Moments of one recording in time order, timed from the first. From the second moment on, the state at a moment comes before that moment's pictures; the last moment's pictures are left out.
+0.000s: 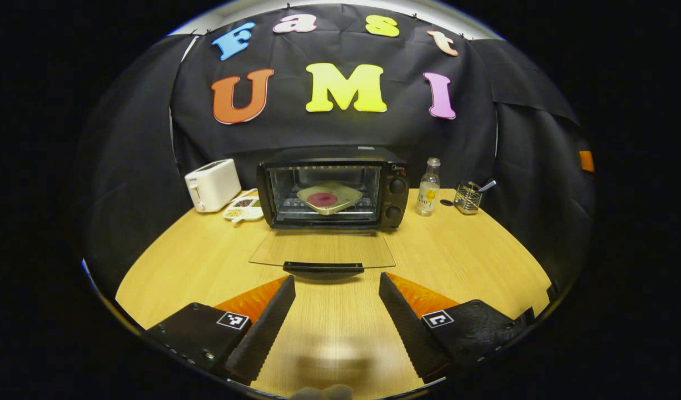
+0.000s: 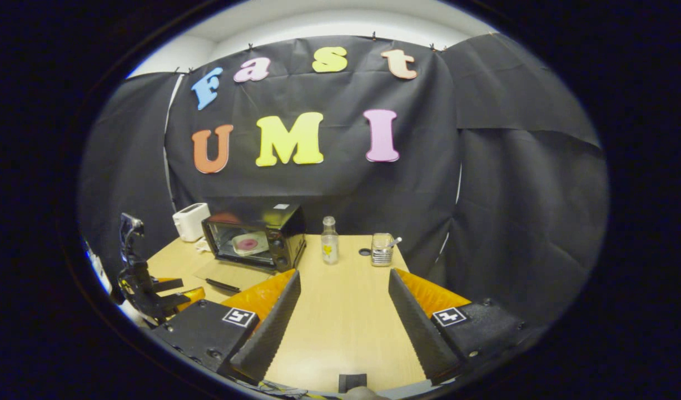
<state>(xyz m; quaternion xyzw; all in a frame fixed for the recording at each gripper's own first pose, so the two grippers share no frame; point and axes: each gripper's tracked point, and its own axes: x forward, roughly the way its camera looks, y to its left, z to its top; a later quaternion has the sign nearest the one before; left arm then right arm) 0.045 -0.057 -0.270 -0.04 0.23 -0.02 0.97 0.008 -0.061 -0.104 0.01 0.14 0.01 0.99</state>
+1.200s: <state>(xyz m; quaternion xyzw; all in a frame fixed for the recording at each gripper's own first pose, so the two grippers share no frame) 0.115 -0.045 -0.386 -0.03 0.32 -0.03 0.95 -0.012 -0.046 -0.116 0.00 0.18 -0.08 0.98</state>
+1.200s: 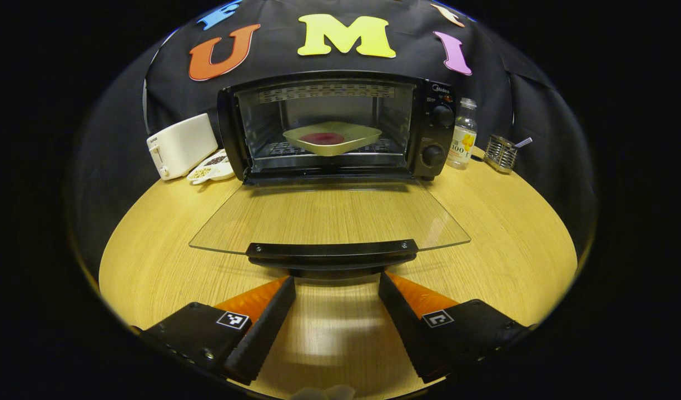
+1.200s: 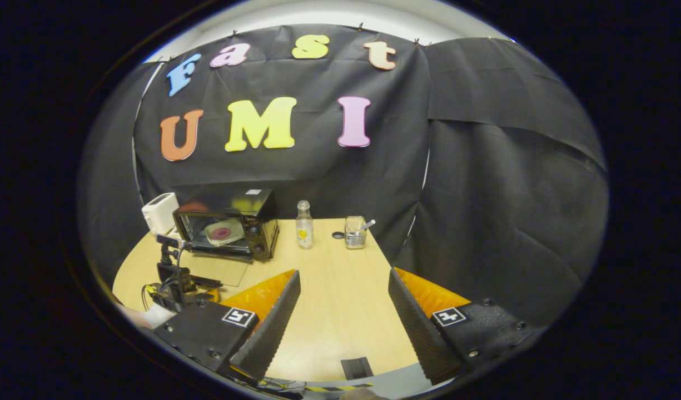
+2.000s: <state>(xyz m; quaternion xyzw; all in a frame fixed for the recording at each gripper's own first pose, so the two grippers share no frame) 0.123 -0.041 -0.326 -0.04 0.30 -0.04 0.95 -0.020 -0.045 -0.130 0.03 0.19 -0.09 0.98</state>
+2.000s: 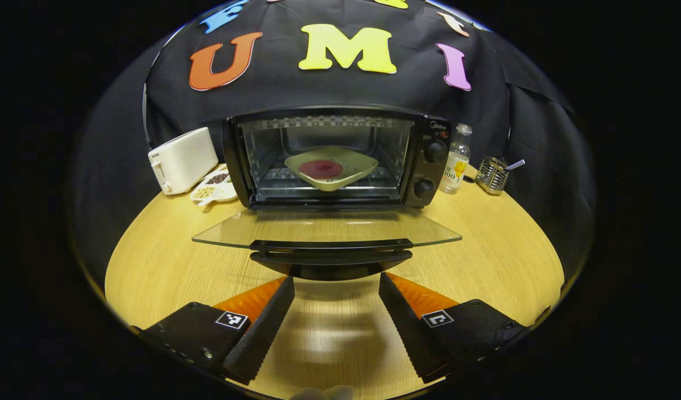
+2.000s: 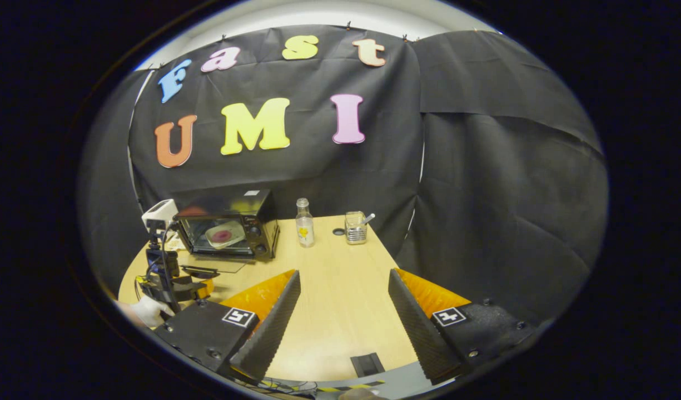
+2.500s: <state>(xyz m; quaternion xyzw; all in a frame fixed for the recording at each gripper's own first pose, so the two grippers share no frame) 0.166 -0.040 -0.278 -0.05 0.26 -0.04 0.96 -0.021 -0.053 -0.130 0.05 0.18 -0.10 0.98</state>
